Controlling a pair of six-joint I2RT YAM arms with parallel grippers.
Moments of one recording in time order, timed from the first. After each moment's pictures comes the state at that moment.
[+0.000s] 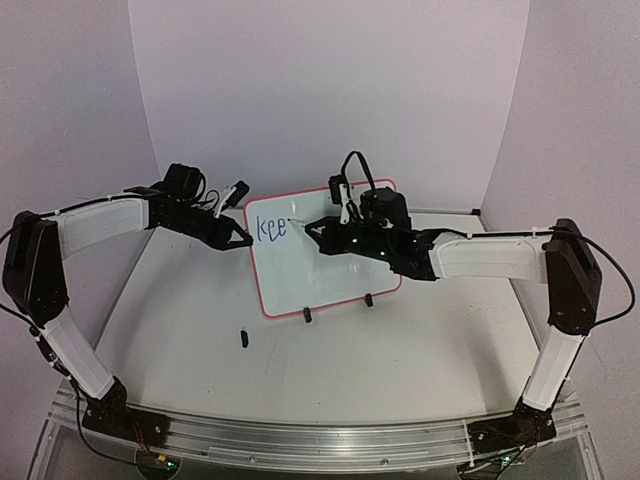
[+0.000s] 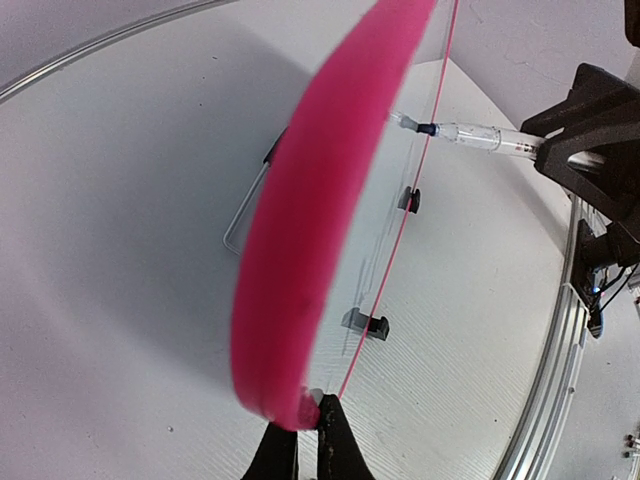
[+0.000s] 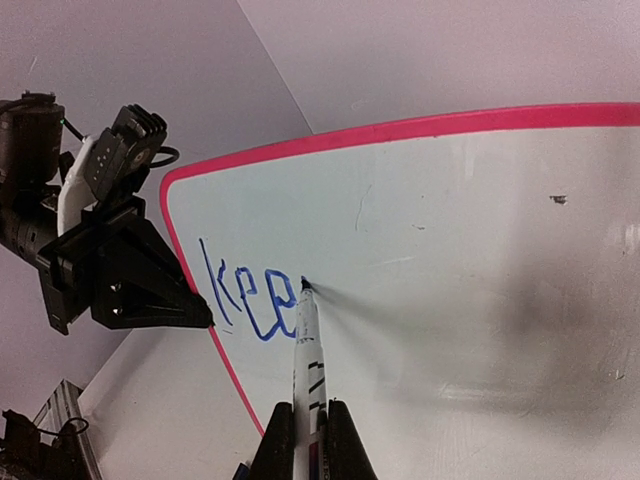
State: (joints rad) left arm -0.39 1.64 1.28 -0.45 0.64 0.11; right arm 0.83 1.83 1.30 0.26 -0.05 0.44
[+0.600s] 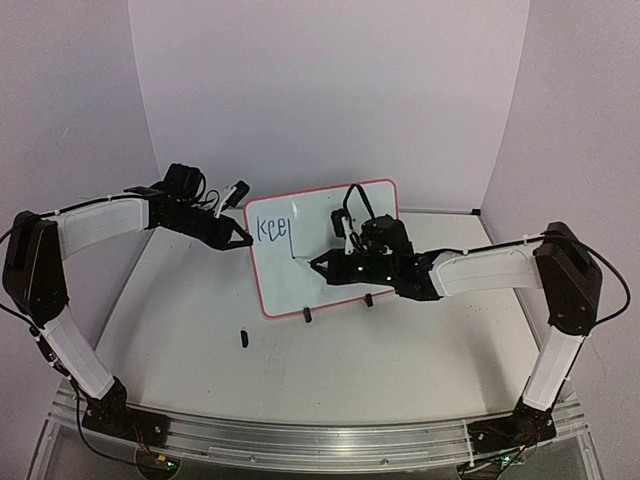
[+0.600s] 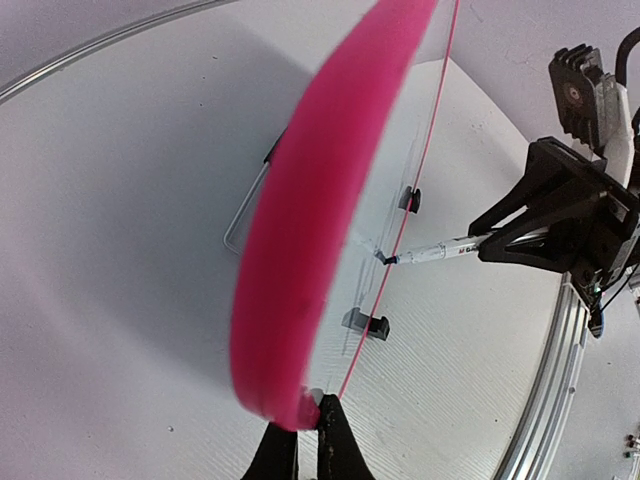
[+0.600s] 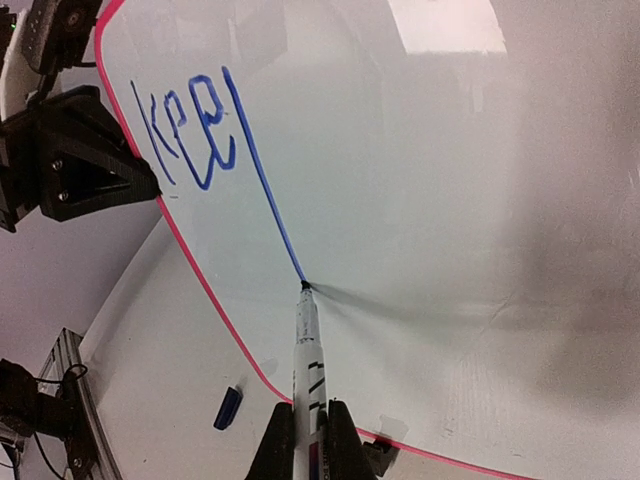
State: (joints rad) left arm -0.39 1.64 1.28 -0.45 0.63 0.11; right arm 0.83 1.83 1.14 0.28 -0.12 0.50
